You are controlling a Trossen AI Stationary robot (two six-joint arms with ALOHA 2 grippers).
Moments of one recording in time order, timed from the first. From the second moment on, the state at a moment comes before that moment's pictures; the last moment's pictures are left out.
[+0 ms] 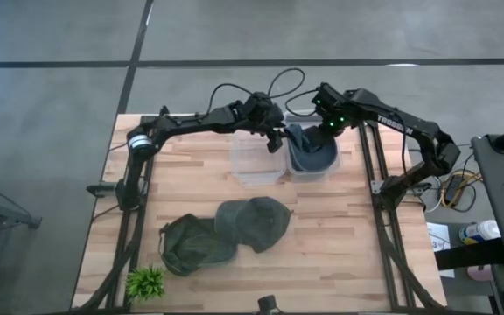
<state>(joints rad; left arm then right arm) 0.43 2.01 1.69 -0.22 0.18 0.08 -0.68 1.49 1.31 -1.14 0.03 0.43</state>
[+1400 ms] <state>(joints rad) 0.35 1.07 0.85 -0.68 0.16 -0.50 -0.03 1.27 1.39 -1.31 0.14 1.27</state>
